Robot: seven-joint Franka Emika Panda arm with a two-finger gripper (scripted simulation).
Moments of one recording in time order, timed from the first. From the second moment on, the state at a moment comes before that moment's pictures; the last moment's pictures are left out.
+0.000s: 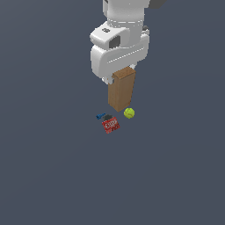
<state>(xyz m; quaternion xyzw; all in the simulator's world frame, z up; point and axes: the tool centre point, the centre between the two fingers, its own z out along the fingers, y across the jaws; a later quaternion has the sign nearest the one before) -0.044 0.030 0.374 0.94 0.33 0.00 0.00</state>
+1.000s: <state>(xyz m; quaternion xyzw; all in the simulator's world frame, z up) -0.006 0.123 0.479 0.94 0.33 0.00 0.00</state>
